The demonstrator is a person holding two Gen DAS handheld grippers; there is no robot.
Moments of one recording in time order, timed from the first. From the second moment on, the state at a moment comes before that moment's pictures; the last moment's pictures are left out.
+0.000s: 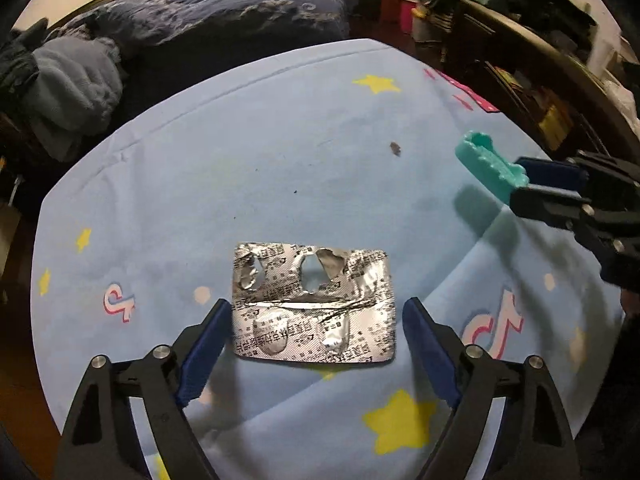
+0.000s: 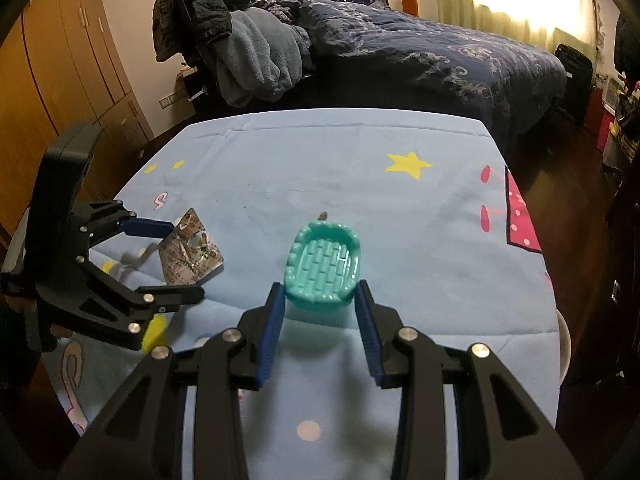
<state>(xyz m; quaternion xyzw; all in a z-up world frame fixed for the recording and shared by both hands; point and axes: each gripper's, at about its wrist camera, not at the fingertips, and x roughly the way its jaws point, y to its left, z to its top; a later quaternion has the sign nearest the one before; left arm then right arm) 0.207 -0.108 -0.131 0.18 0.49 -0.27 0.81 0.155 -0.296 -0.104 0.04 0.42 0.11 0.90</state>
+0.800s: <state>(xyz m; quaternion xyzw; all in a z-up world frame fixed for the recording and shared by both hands) 0.213 -0.200 -0.058 0.14 0.43 -0.34 0.82 0.130 -0.396 -0.069 0.08 0.37 0.04 0.93</state>
